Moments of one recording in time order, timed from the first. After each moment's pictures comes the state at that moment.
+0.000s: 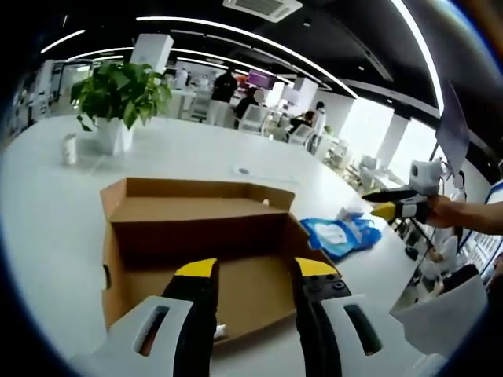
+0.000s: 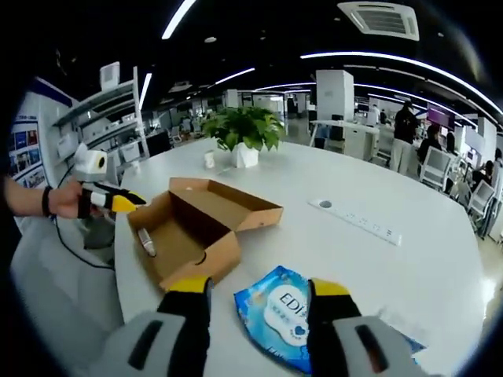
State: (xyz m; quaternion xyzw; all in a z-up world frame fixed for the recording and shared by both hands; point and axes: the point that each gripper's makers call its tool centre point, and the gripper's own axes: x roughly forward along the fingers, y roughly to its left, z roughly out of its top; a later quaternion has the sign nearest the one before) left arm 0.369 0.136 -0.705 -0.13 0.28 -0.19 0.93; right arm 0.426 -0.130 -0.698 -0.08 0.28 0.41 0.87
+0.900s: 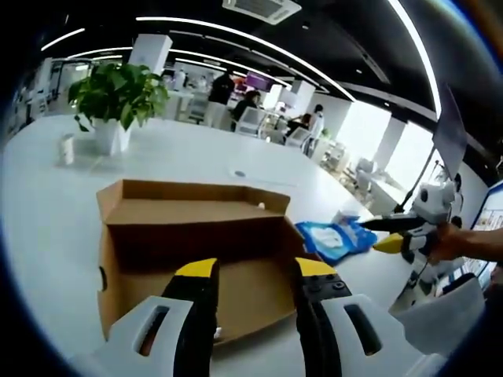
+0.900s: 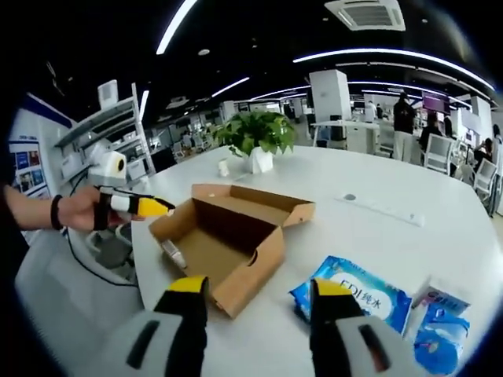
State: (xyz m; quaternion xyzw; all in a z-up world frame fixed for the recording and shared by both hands) left arm 0.371 0.134 -0.699 -0.14 0.27 -0.20 0.93; right arm 0.373 -0.078 -0.707 -0.02 0.27 0.41 0.87
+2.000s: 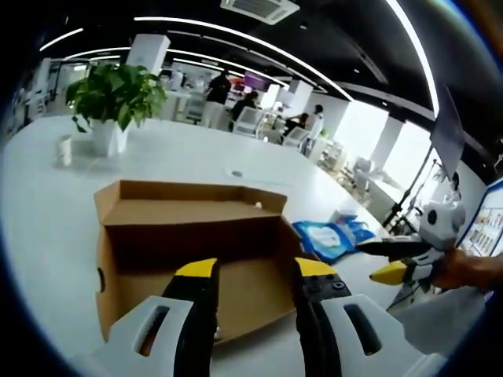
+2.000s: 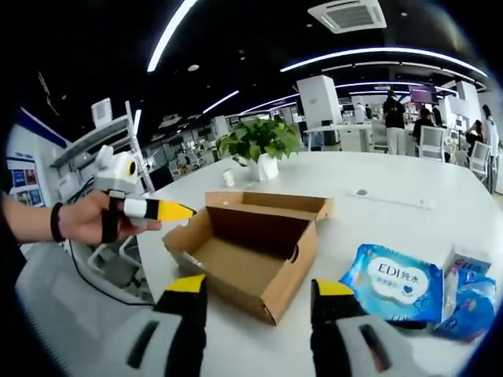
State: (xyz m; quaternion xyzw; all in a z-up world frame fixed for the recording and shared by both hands) left arm 0.368 0.129 -0.699 -0.14 0.27 -0.21 0.93; right arm 0.336 -0.037 -0.716 0.03 0.26 0.39 0.88
